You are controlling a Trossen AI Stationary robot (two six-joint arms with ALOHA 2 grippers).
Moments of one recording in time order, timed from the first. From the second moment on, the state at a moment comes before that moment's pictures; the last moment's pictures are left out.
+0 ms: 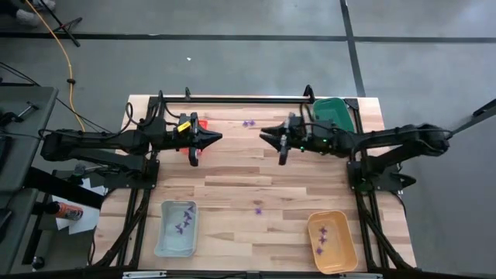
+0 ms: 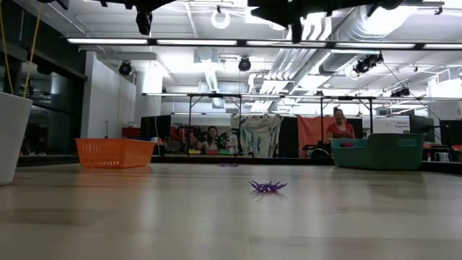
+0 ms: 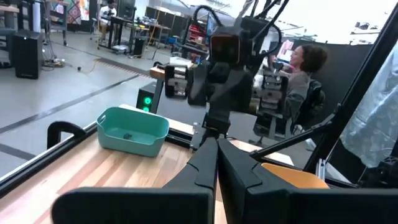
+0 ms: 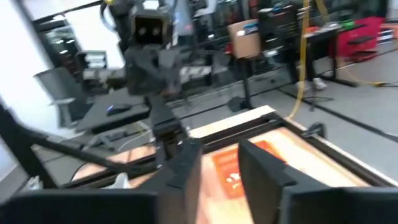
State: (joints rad) left arm 0.08 0.88 0.64 0.26 -0.05 -0.26; right arm -0.04 1.26 0.82 0.43 0.16 0.24
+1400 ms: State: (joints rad) left arm 0.08 0.88 0.64 0.26 -0.05 -0.23; right arm -0.06 1.39 0.82 0.67 -0.03 0.29
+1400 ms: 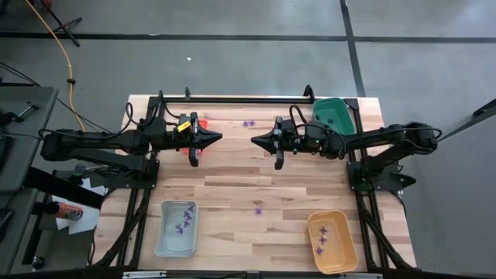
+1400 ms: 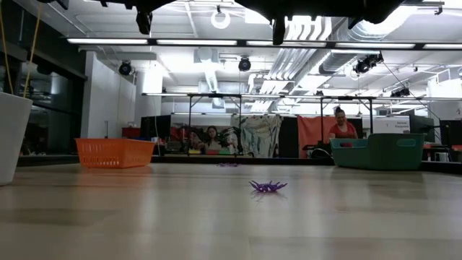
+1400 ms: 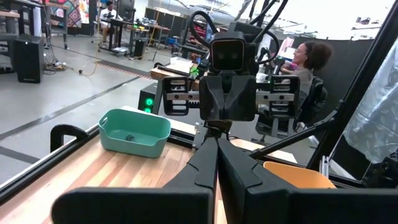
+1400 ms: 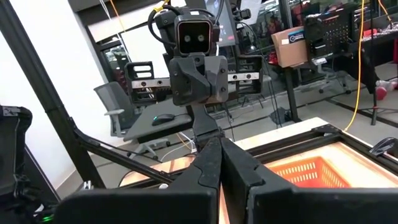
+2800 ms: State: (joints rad) left arm 0.08 0.87 0.66 0.24 -0.09 -0.29; right arm -0.58 2.36 1.97 -0.76 -0.27 0.63
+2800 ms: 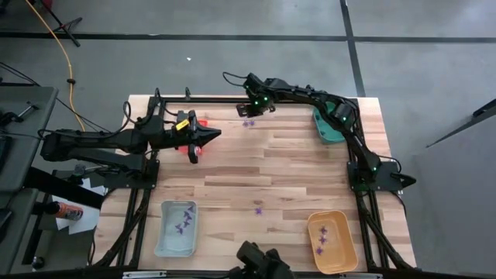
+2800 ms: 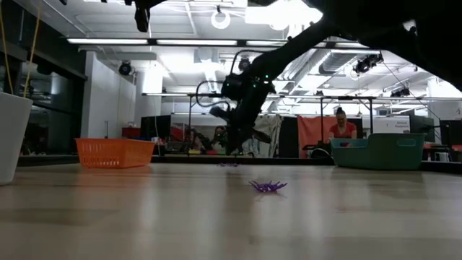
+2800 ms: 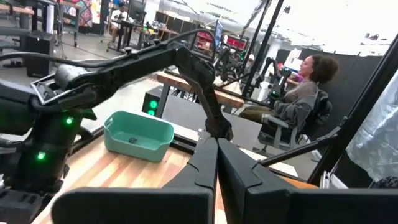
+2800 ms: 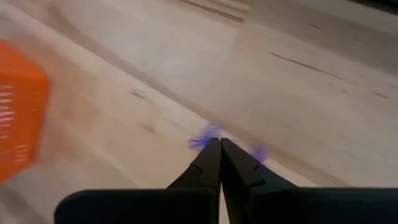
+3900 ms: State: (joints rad) left arm 0.08 0.87 0.66 0.15 -0.09 -0.38; right arm -0.43 2.39 1.95 -1.35 -0.30 0.08
